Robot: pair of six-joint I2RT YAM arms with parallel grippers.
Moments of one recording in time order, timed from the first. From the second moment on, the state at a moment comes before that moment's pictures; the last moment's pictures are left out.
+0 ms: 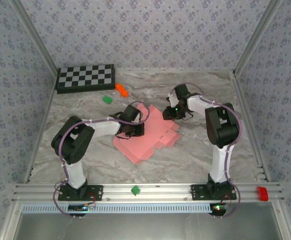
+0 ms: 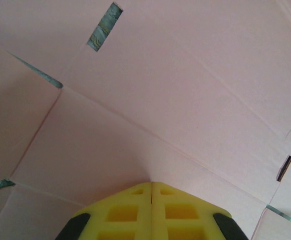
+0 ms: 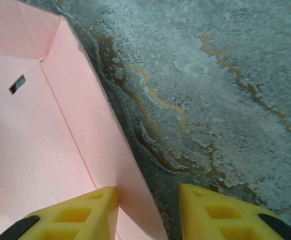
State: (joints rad) left arm -0.68 1.83 1.01 -0.22 0.22 -0.60; right arm 0.30 2.01 1.35 -0.57 -0.40 0.07
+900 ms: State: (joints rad) left arm -0.68 1.83 1.02 -0.22 0.23 -0.60; right arm 0.33 1.92 1.35 -0.60 -0.38 -0.06
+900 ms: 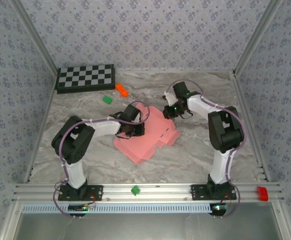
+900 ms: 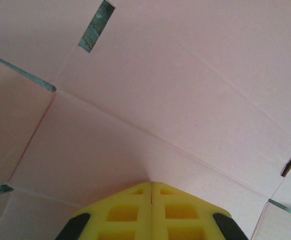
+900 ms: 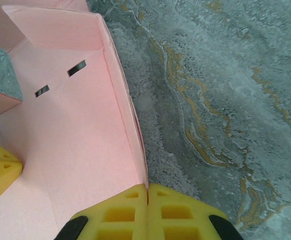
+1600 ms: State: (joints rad) left arm -0.61 1.66 0.95 -0.32 0.13 -0.62; right arm 0.38 1.76 1.33 -0.54 -0.22 -0.34
